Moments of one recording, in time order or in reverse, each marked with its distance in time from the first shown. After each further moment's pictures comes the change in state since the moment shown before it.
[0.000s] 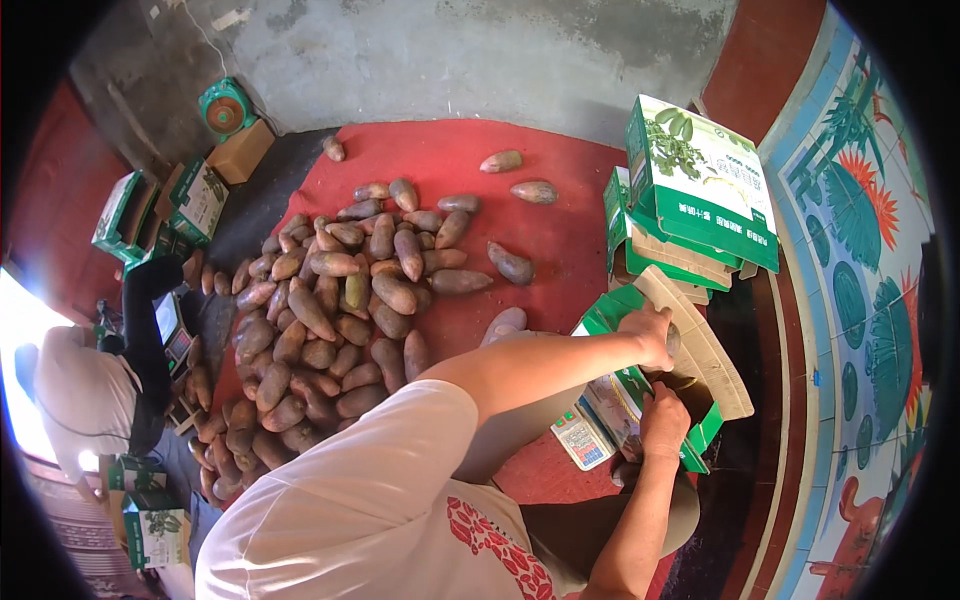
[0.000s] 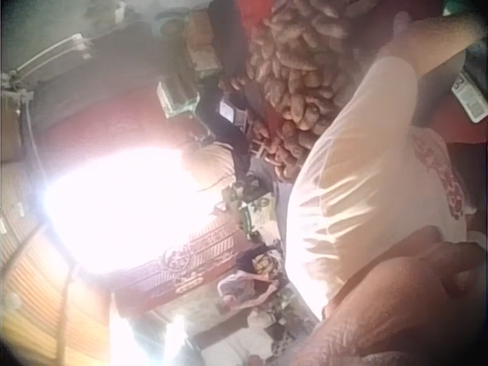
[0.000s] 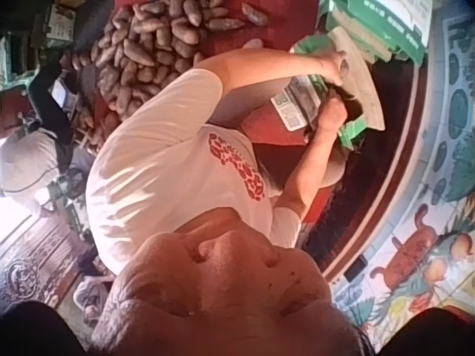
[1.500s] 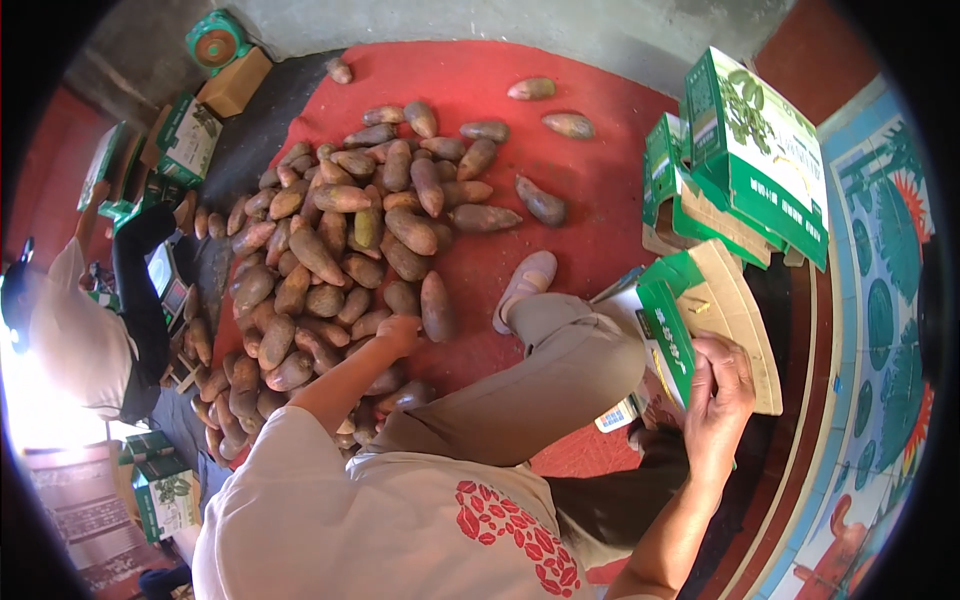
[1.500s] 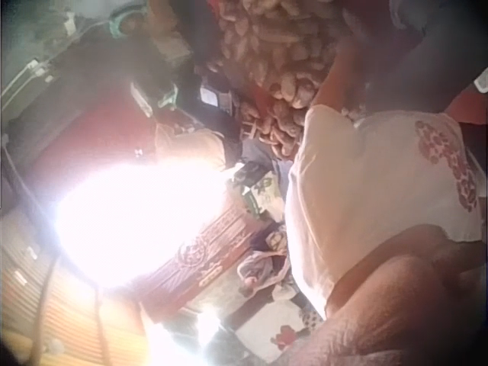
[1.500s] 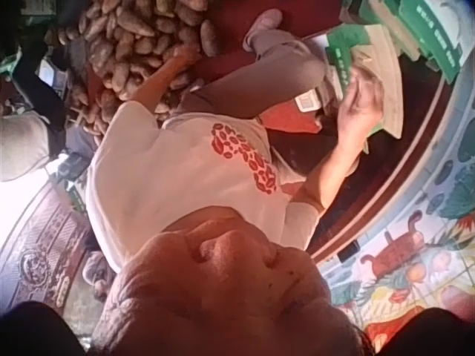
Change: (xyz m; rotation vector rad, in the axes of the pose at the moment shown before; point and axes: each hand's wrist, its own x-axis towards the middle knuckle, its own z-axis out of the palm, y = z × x) left_hand -0.243 -0.372 -0.025 0.318 -0.193 -0.664; right_hand 0.023 -0.100 -0.098 0.464 0.189 -0.313
